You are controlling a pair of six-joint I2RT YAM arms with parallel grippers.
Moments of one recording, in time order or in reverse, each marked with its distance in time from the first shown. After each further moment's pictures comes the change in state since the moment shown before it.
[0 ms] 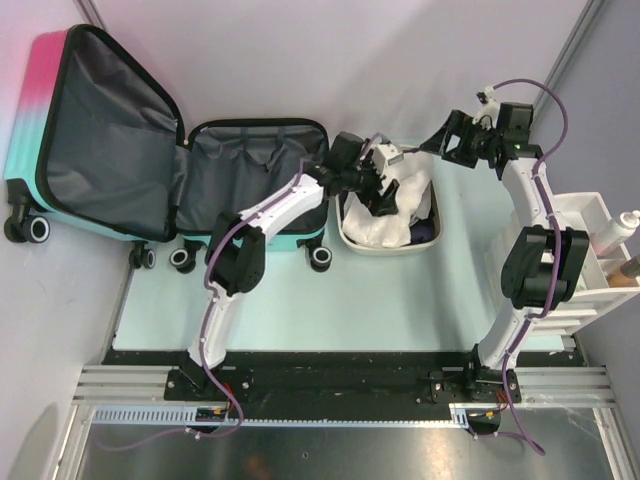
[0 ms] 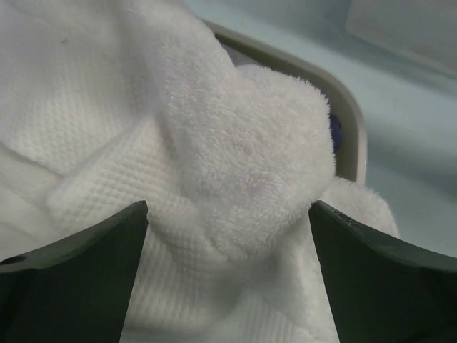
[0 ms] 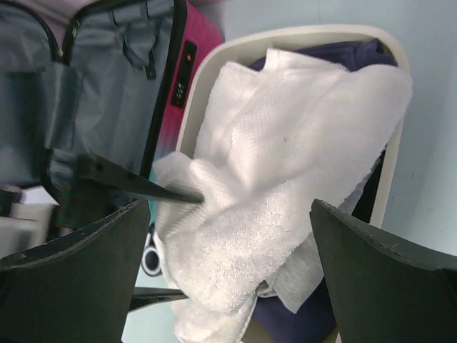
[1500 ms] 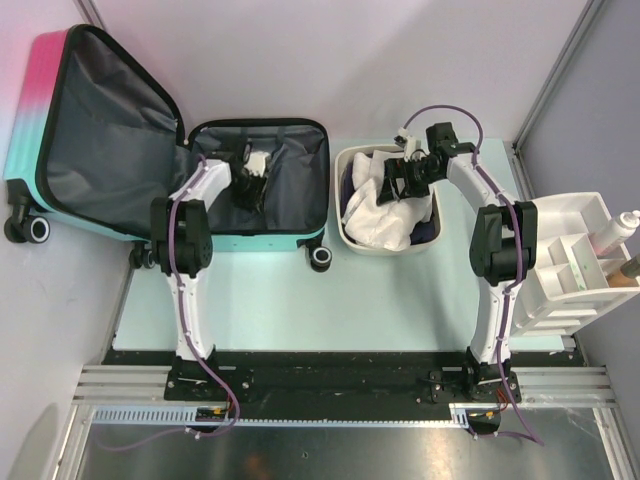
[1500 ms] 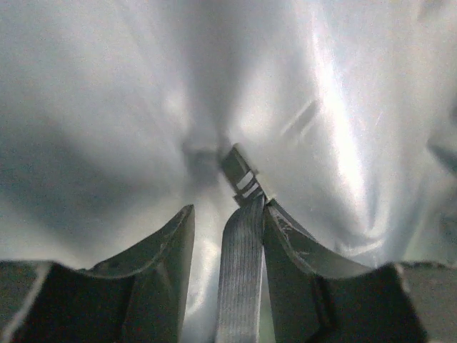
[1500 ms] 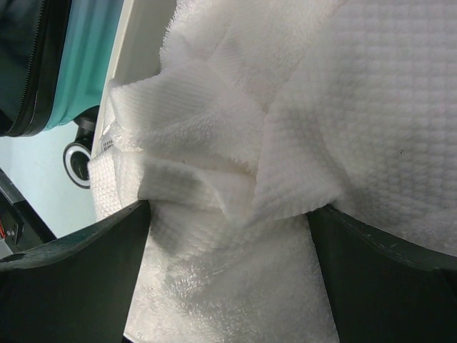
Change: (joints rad) left arm 0.556 -0.046 -0.223 -0.451 -0.322 -0.018; right arm 0.240 0.266 0.139 -0.409 0.058 -0.467
